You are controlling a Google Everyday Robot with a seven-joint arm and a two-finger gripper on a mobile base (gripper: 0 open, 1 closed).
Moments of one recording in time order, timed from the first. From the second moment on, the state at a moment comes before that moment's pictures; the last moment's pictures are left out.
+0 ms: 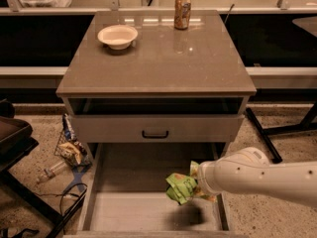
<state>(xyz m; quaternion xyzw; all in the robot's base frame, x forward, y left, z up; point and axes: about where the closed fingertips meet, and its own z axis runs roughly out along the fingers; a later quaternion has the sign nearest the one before) 0.464 -0.130 0.536 -0.77 0.60 -0.05 0.21</state>
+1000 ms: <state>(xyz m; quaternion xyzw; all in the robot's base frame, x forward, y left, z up) 0.469 -0.098 0.491 -0.79 0.59 -0.01 0.19</state>
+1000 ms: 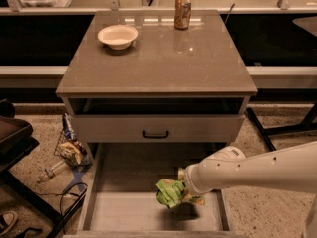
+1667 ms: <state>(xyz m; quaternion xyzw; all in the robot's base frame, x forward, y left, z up) 0.468 -0.098 0.491 -0.79 0.59 -0.01 0.19</state>
